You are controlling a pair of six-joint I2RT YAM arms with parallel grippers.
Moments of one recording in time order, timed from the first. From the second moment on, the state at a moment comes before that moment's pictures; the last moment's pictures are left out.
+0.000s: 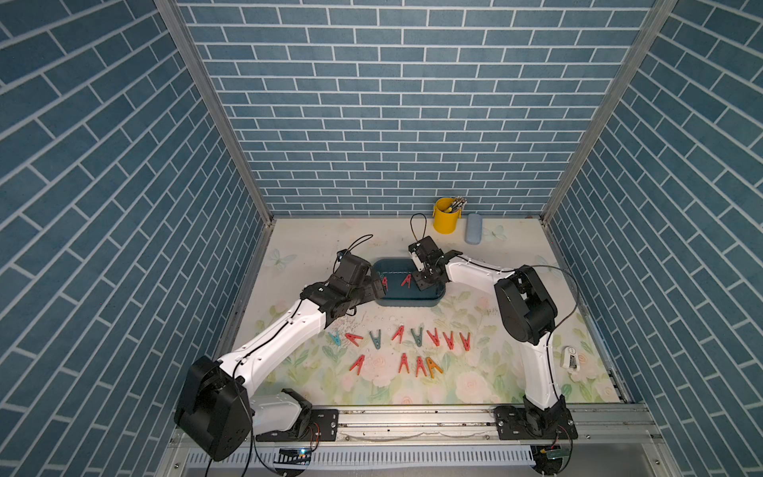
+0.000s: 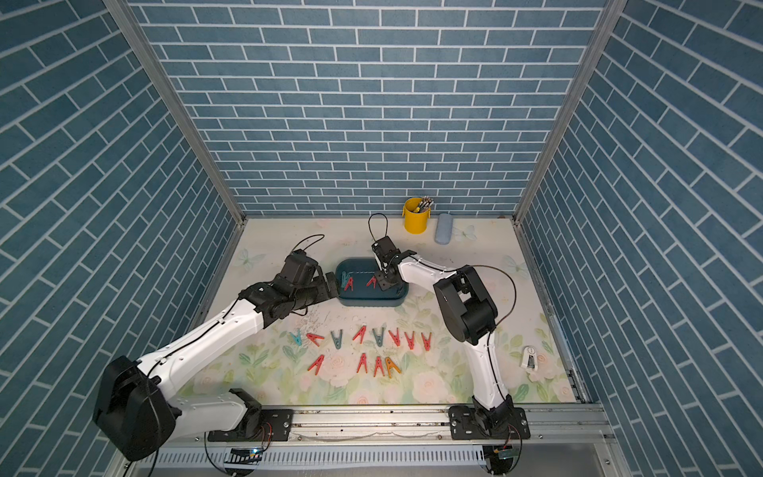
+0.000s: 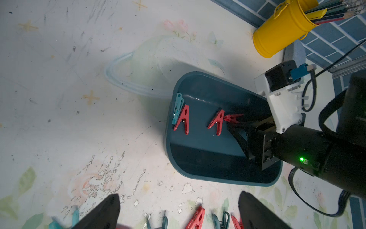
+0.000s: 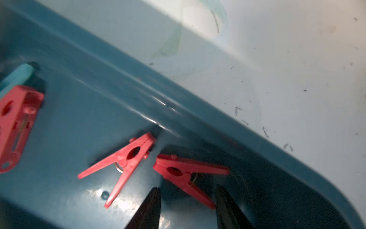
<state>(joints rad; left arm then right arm) -0.55 1.29 0.96 -0.53 -0.13 -0.75 0.67 2.15 1.57 -0.52 0.10 0.03</state>
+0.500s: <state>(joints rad) -0.53 1.29 0.96 -0.52 -0.10 -0.75 0.67 2.17 1.59 -0.54 0.07 0.01</state>
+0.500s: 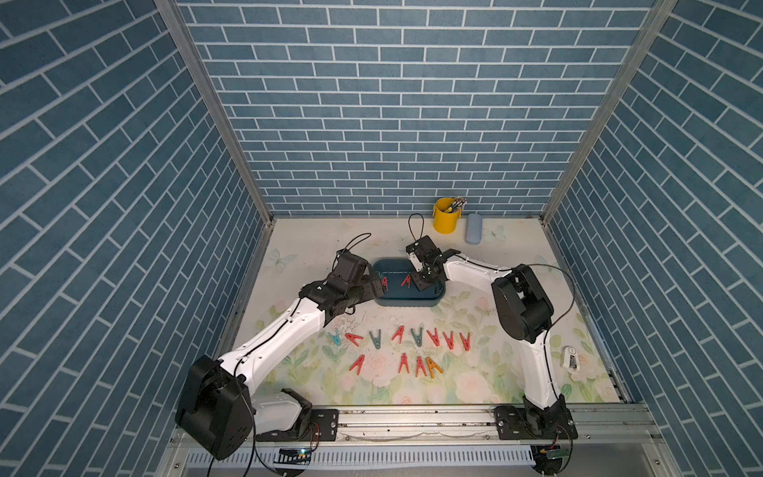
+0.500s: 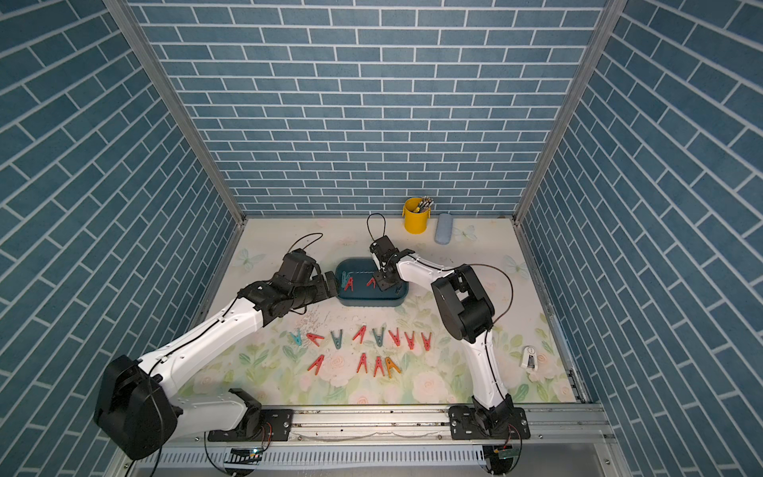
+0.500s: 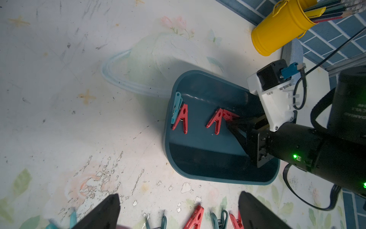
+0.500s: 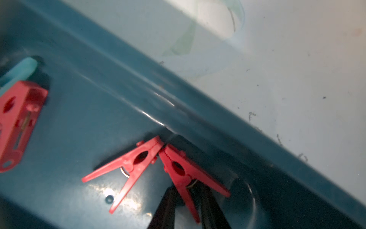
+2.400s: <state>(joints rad) -0.54 1.34 0.98 -0.46 0.16 -0.55 1.17 1.16 0.57 -0.45 0.21 1.02</state>
